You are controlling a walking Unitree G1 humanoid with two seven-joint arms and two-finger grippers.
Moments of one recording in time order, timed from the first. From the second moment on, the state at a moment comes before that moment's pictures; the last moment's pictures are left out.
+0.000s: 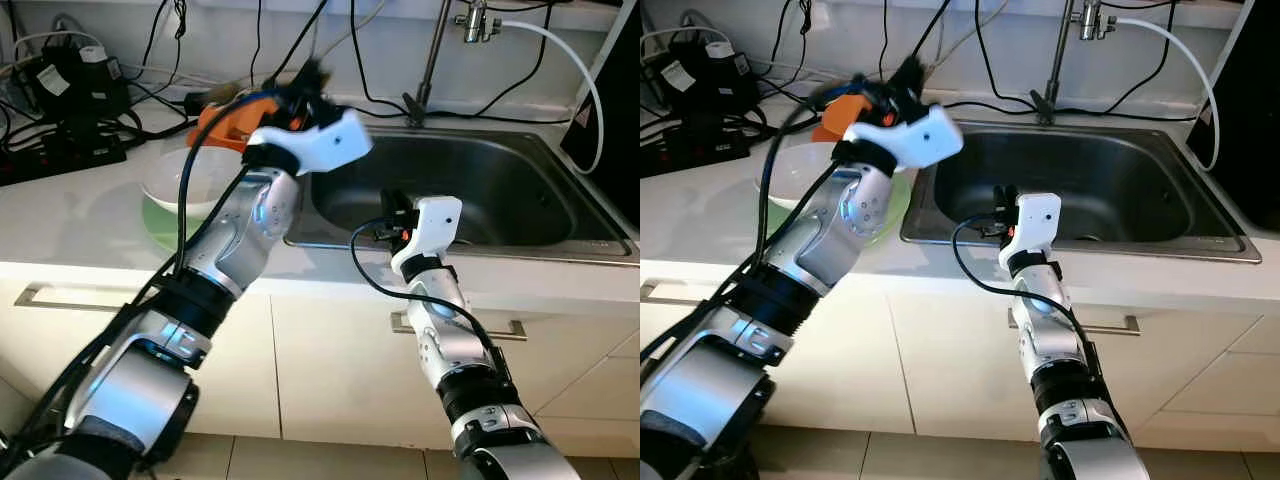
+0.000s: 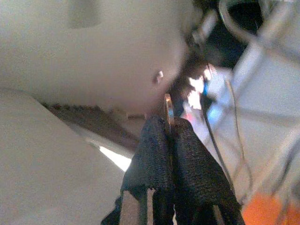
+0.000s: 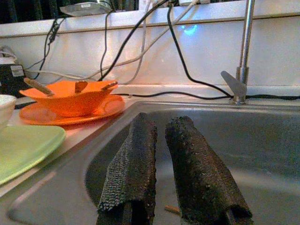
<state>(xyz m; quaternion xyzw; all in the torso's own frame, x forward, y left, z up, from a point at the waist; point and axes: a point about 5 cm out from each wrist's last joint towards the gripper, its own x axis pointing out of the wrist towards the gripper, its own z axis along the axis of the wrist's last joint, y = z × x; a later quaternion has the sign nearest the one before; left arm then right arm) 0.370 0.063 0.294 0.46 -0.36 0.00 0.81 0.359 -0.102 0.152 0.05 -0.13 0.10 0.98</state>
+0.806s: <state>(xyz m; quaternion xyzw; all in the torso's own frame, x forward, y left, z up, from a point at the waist) 0.332 0.029 0.275 0.02 -0.31 -0.26 0.92 0.359 -0.091 0.160 -0.04 -0.15 0.14 0.98</state>
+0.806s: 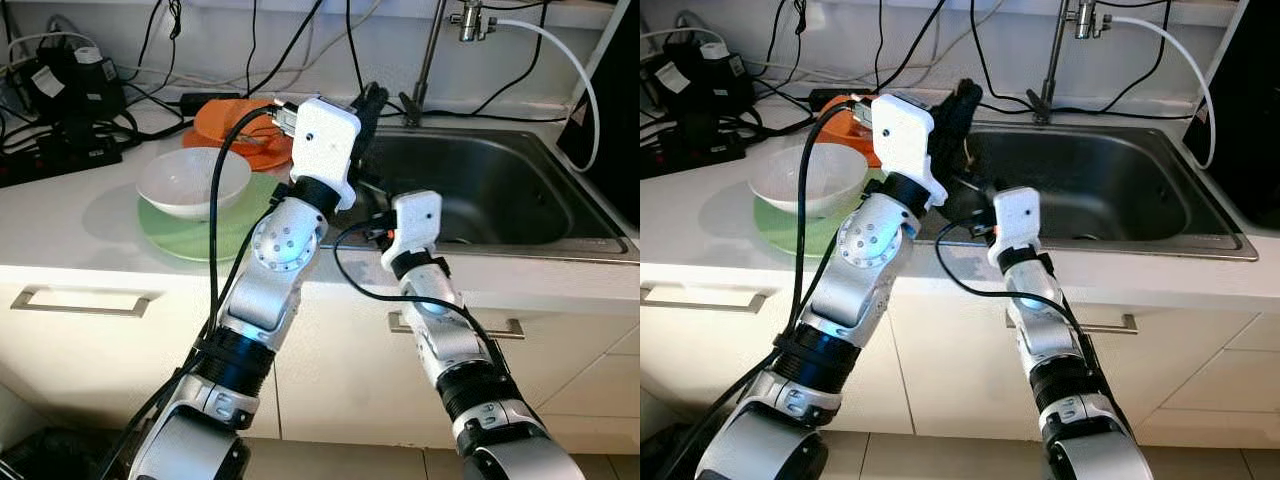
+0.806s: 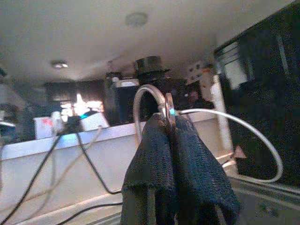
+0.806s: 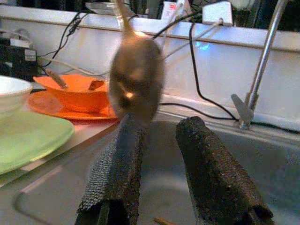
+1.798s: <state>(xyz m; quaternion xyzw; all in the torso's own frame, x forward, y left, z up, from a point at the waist) 0.337 0.056 0.286 -0.08 -0.30 -0.24 0.92 0.357 -0.091 0.173 -0.08 -0.19 0.14 0.97</state>
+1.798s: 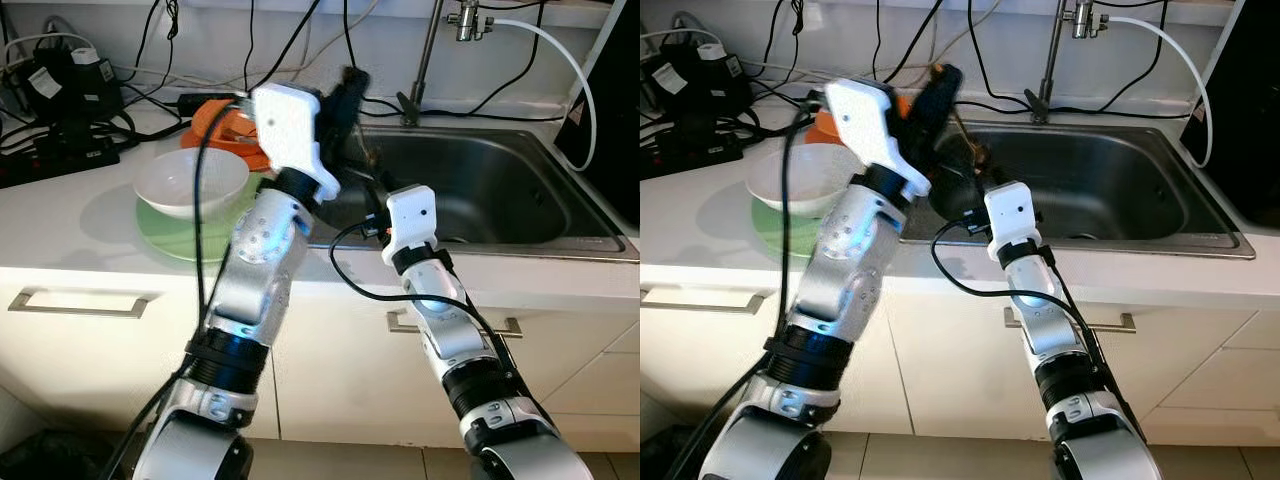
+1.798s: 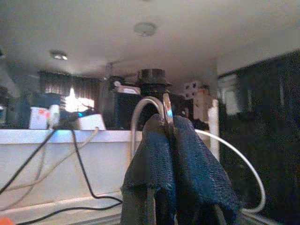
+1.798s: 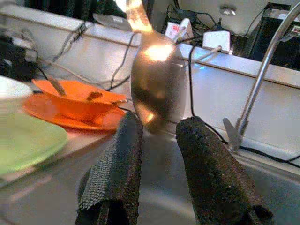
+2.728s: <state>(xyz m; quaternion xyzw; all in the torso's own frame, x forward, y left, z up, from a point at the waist) 0.342 0.058 0.273 -0.09 -0.26 -0.25 0.93 0.345 -0.080 0.199 -0.02 -0.25 0.20 0.95</state>
